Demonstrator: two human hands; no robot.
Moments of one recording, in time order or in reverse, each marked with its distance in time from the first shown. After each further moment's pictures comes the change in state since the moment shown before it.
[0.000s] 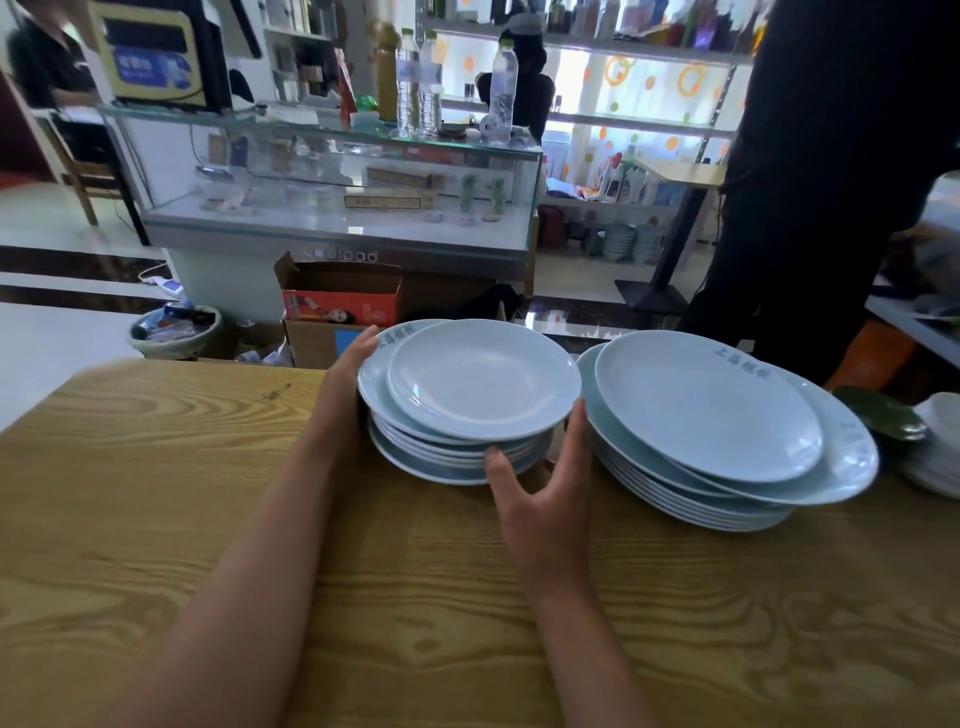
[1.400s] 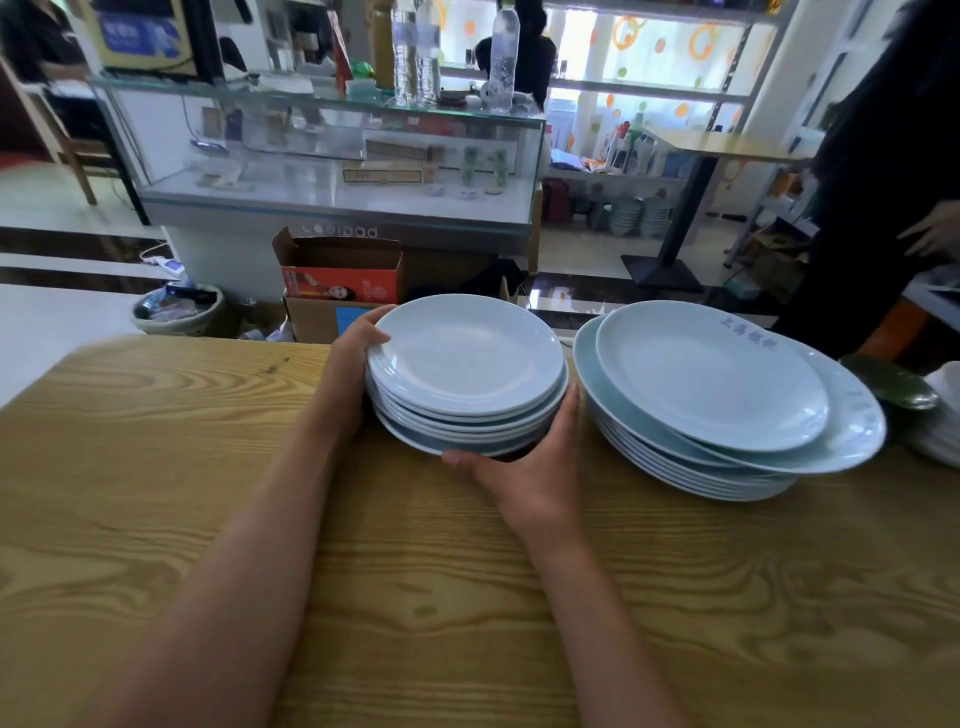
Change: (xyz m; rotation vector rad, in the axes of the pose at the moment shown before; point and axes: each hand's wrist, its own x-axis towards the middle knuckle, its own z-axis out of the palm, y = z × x) left_hand 0.004 -0.008 0.006 0.041 0.015 -0.042; right_hand 0.008 0.005 -0.002 0.016 -0.150 0.103
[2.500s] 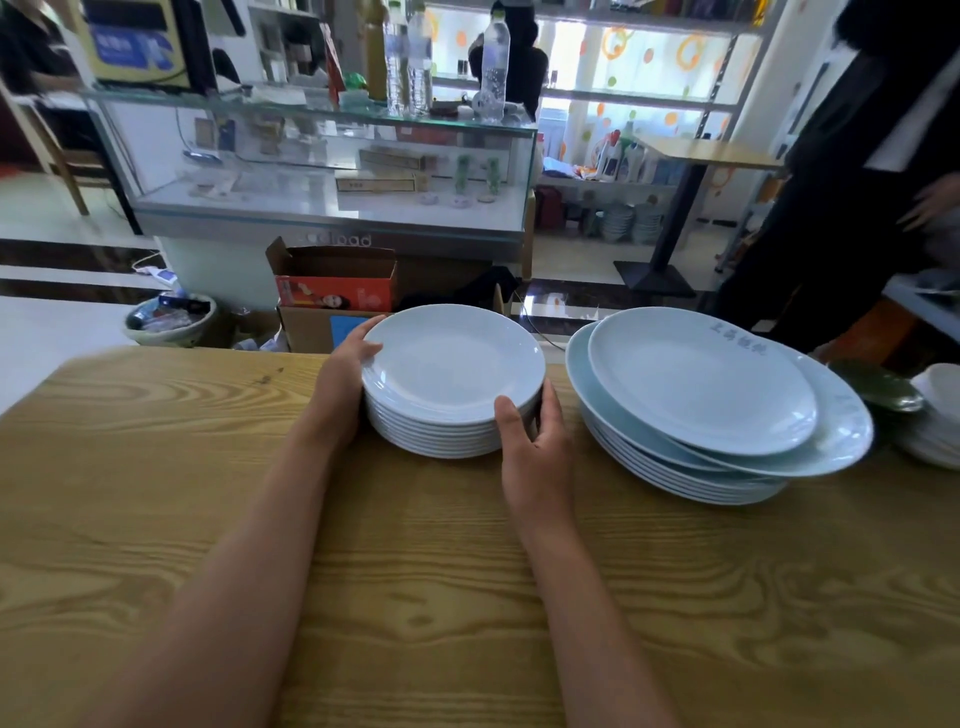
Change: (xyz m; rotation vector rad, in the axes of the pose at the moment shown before) left_hand 0.011 -0.006 0.000 0.039 0.047 0.006; right_hand 0.020 0.005 0.012 0.187 0.067 0.069
